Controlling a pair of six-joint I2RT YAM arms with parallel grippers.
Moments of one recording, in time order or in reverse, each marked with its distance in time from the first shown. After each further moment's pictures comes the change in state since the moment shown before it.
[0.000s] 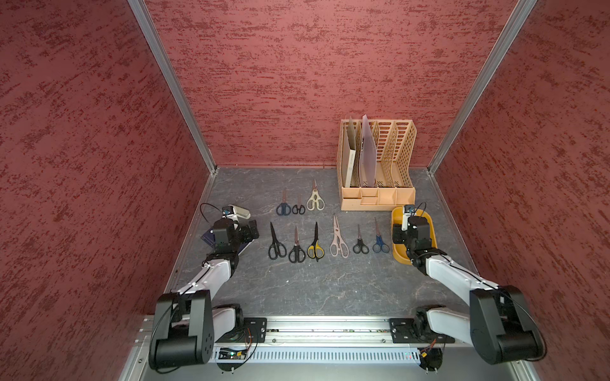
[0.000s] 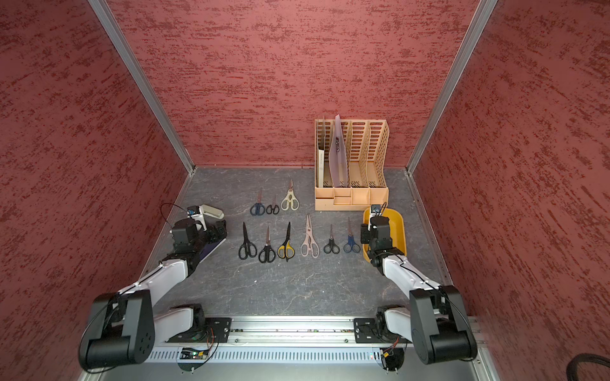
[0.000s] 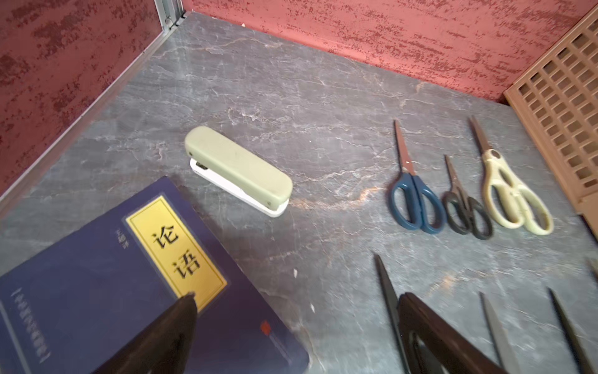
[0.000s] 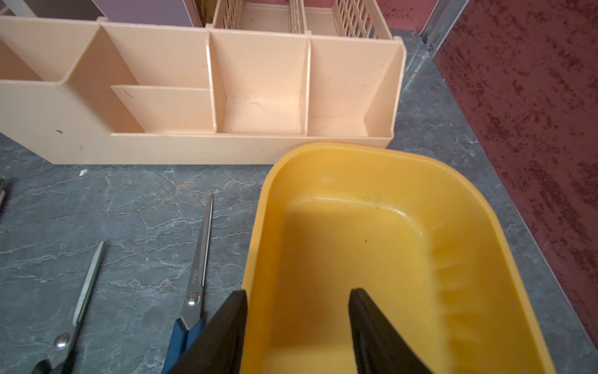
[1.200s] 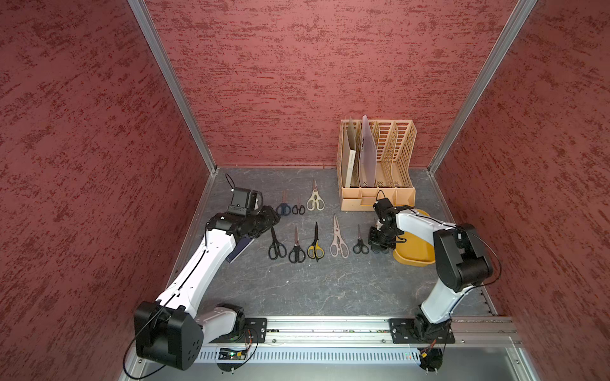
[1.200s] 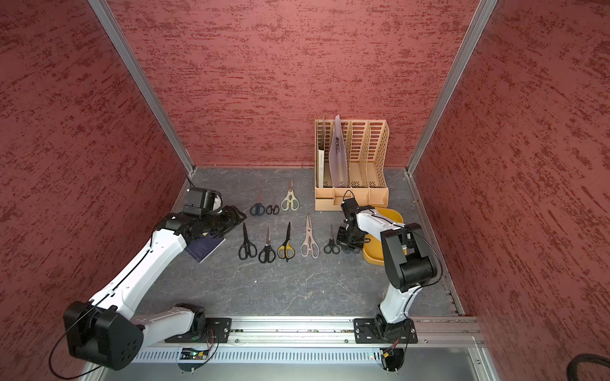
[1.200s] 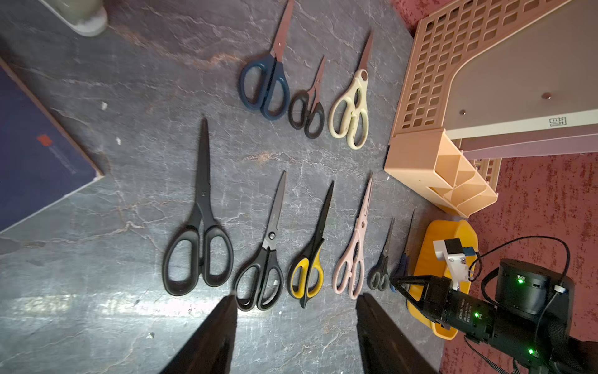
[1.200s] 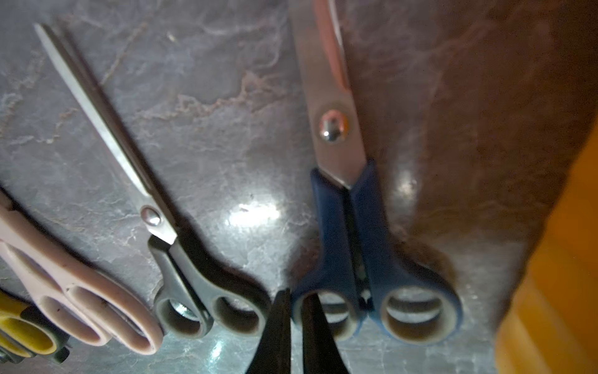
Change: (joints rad) left arm -0.295 -0.060 0.634 -1.078 0.157 -0.598; right arm 0.160 0.504 0.658 -1.093 -0.357 0.524
